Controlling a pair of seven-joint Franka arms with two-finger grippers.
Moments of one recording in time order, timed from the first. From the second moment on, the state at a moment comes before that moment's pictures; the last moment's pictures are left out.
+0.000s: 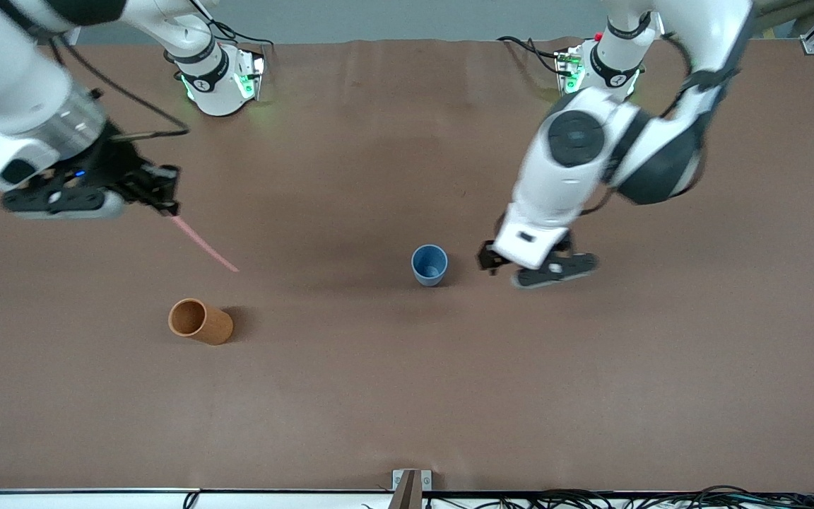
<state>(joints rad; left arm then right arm) -0.14 0.33 -0.40 -1.60 0.18 1.98 -0.76 0.27 0.09 0.08 -1.46 0.08 1.65 0.41</state>
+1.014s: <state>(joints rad) -0.07 0.01 -0.10 -1.42 -0.06 1.47 -0.05 0.80 0.49 0.07 -1.17 -0.08 1.82 1.19</state>
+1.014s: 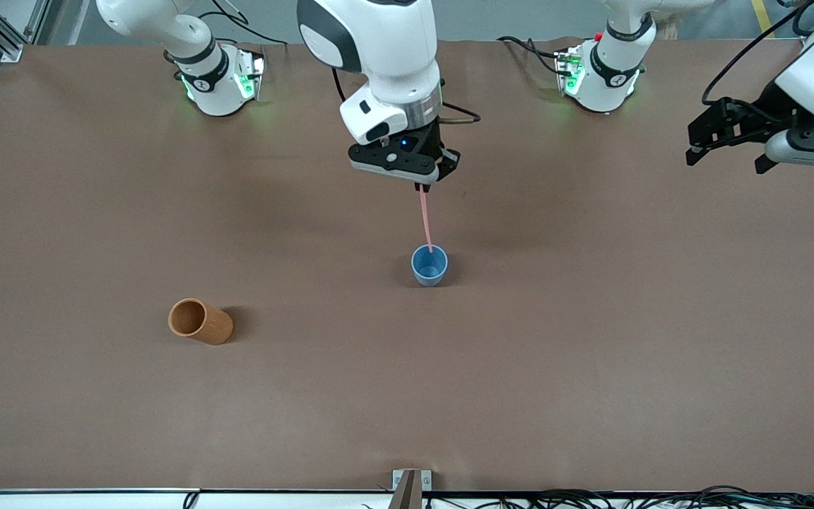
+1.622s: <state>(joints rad) -0.07 0.02 -0.09 -1.42 -0.06 1.47 -0.05 0.83 0.55 0.07 -1.17 -0.18 1.85 1.19</state>
